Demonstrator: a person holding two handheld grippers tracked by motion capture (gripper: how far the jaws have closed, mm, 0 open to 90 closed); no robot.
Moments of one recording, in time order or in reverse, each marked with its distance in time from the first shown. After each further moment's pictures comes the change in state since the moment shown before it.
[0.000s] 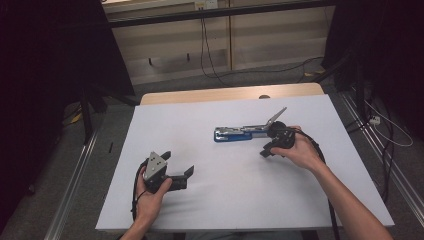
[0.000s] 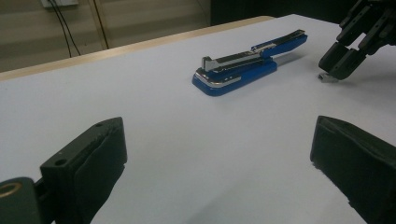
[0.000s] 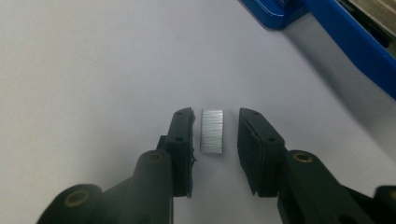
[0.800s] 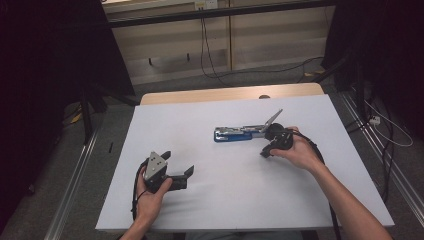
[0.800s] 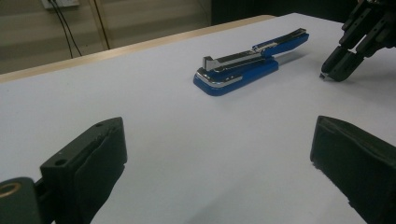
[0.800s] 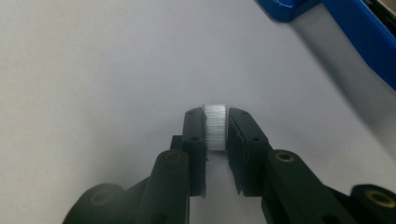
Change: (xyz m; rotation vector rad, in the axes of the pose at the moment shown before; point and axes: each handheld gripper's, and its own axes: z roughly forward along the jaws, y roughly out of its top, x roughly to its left) left arm 0.001 0.000 0.001 0.004 0.003 0.009; right arm 0.004 0.002 0.005 0.047 -0.036 -0.039
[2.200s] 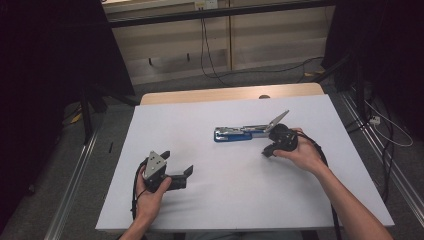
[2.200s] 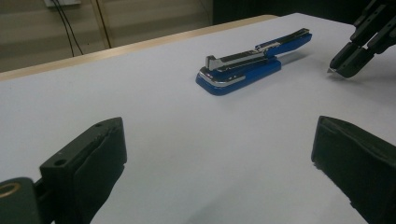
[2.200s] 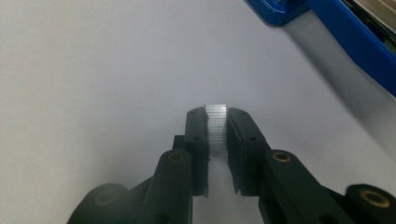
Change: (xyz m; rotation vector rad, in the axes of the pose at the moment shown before) left arm 0.002 0.000 0.000 0.001 0.004 -0.009; right arm 0.000 -0.011 -0.008 -0.072 0.006 0.000
